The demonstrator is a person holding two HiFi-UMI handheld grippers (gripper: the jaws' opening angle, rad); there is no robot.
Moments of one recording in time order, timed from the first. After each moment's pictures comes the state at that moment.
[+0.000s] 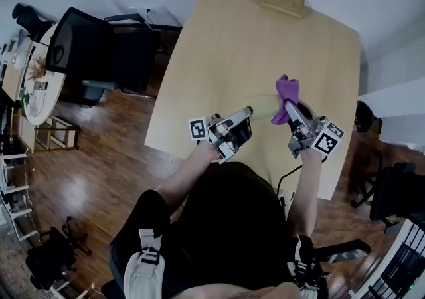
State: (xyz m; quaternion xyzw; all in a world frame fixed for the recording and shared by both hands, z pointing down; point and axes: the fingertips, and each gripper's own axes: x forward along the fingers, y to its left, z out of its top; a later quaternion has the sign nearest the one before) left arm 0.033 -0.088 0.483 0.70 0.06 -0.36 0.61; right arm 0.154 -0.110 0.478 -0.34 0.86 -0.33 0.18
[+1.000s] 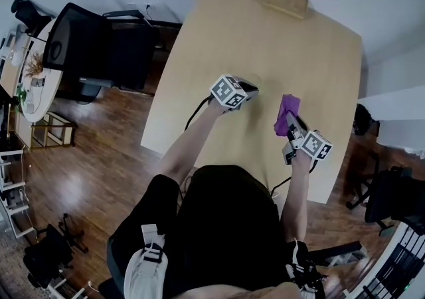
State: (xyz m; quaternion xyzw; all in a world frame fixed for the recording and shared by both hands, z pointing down) left arm 0.094 -0.175 0.666 0.92 -0.07 0.30 0.23; right arm 0.197 -0.101 0.628 -0.51 0.73 -0.44 0.07
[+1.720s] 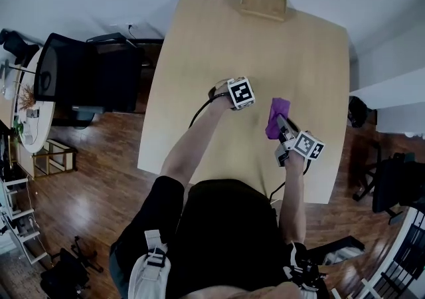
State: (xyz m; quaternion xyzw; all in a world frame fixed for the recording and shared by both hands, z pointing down) left arm 0.144 -0.195 0.721 0.85 0.05 0.51 0.08; right arm 0.213 -0.122 0.645 -0.53 0.70 -0.47 0.10
